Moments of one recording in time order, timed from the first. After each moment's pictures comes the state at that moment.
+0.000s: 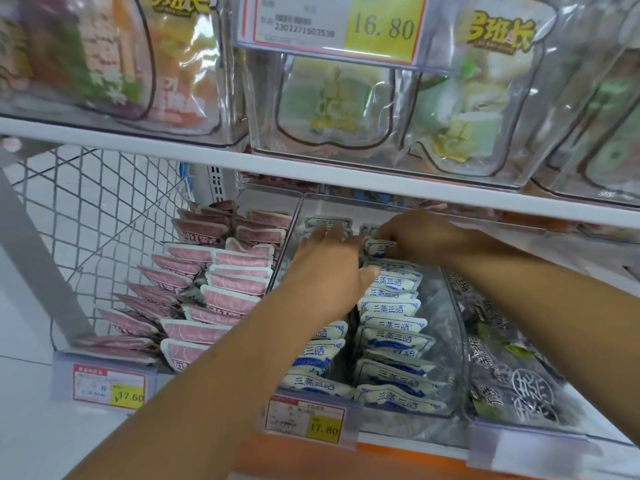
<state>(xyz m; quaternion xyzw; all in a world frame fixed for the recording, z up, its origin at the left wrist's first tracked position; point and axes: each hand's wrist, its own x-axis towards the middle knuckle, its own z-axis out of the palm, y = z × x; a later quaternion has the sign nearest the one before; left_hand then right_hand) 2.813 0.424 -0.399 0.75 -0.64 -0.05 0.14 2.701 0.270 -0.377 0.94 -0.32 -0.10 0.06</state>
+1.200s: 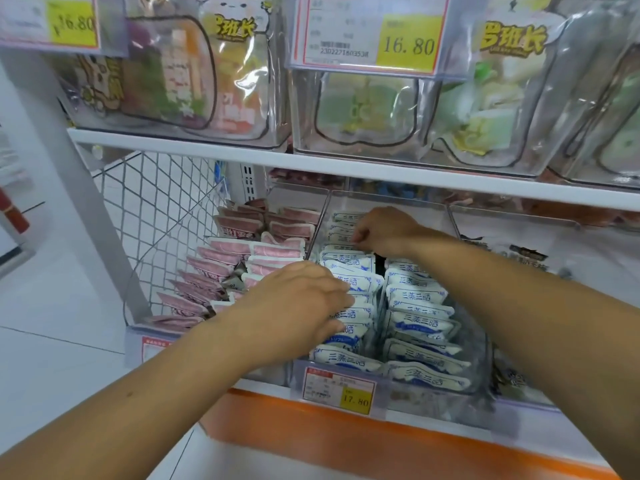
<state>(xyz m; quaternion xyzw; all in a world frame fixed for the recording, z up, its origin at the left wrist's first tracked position) 2.852 0.512 -0.405 0.63 -0.78 0.05 0.02 2.759 0.300 -0.399 0.94 -0.33 0.02 -0.12</state>
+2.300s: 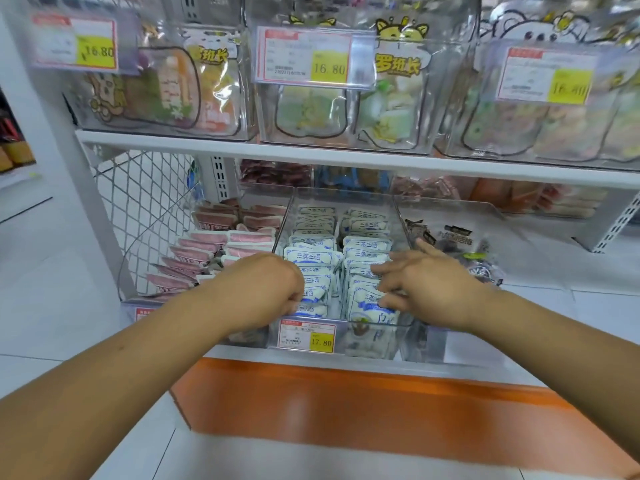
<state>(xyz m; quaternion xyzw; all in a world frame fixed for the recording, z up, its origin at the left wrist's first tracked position) 2.837 0.540 -0.391 0.66 -0.75 0.02 -0.04 2.601 0.423 -0.386 0.95 -0.29 -0.06 0.06</state>
